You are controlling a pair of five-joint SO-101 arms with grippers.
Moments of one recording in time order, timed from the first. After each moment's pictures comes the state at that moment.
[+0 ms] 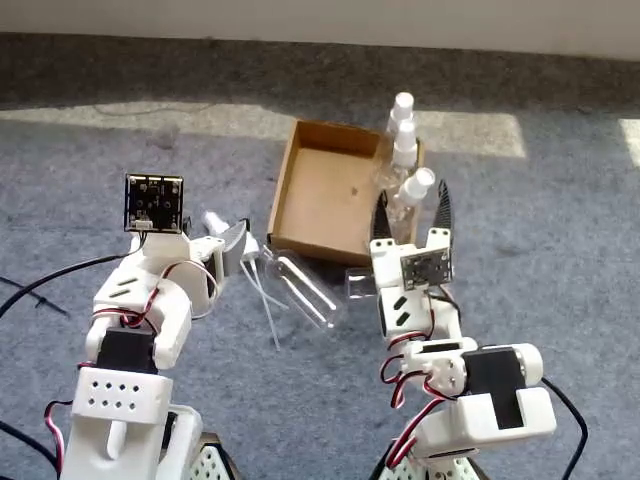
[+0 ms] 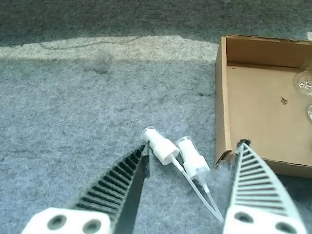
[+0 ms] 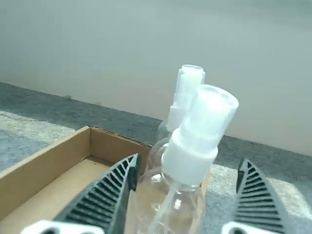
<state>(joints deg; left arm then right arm) -1.1 -66.8 67.3 40.9 6.9 -11.3 -0.4 82.5 -78.9 12.4</state>
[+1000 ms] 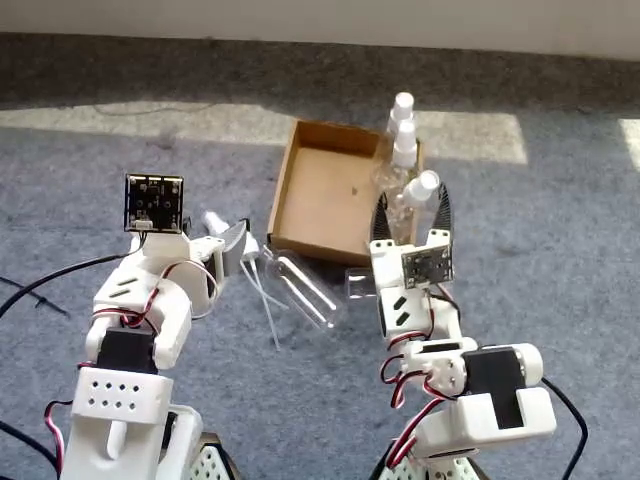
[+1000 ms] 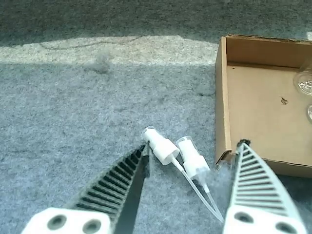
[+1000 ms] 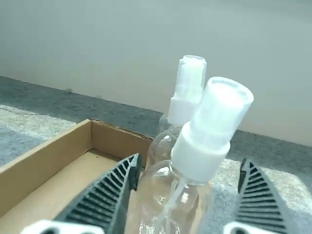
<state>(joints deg) -1.1 -66.8 67.3 40.9 6.9 -11.3 -0.4 82.5 -77.3 10.8</state>
